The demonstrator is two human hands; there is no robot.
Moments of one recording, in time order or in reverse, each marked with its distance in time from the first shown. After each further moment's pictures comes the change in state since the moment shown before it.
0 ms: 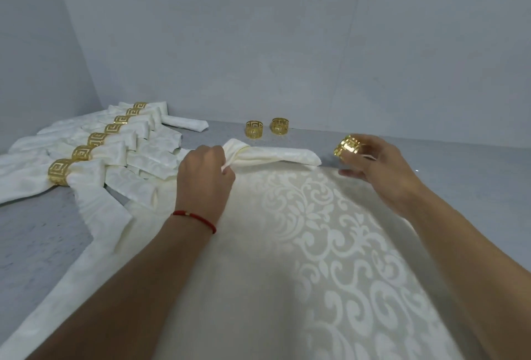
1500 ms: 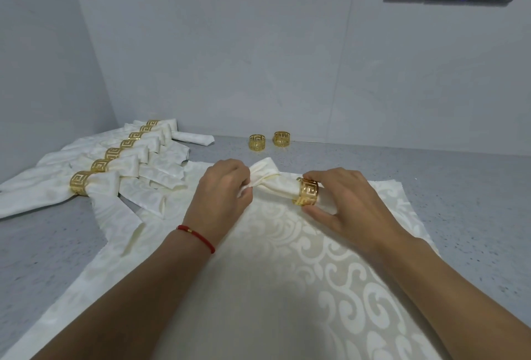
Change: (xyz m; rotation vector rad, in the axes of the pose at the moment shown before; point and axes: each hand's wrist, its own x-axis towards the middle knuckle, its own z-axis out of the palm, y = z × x) left_hand -0.017 0.004 -0.002 -0.167 0.044 0.444; right_hand -0.055 0.004 0.033 -0.943 -0.120 -0.664
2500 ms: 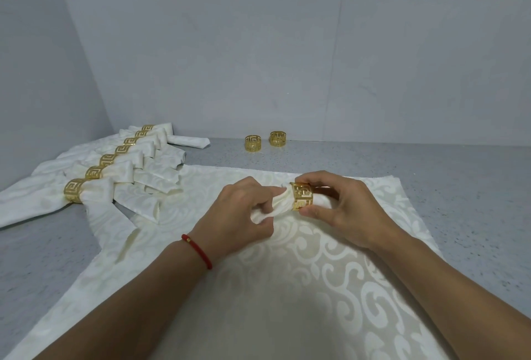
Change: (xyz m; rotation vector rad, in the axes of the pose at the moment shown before) left_hand -0.009 0.033 -0.006 -0.347 -0.210 0.116; right_hand 0.000 0.004 0.001 0.549 -0.042 0.181
